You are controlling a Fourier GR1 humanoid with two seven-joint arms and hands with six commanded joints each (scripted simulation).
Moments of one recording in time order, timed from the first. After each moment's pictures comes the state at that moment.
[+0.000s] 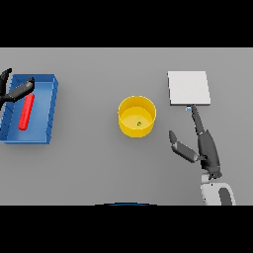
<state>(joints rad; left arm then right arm) -0.55 0.89 -0.57 -1.25 0.19 0.24 0.58 0.12 -0.08 0.13 -1.69 0.28 -0.05 -0.11</state>
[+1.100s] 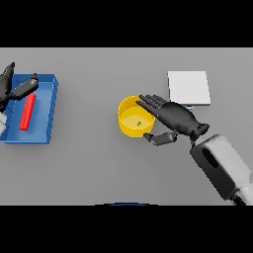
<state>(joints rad) -0.57 0.86 -0.57 -1.23 0.19 0.27 0.52 -0.40 -0.38 0.45 -1.47 0.70 0.29 -0.09</state>
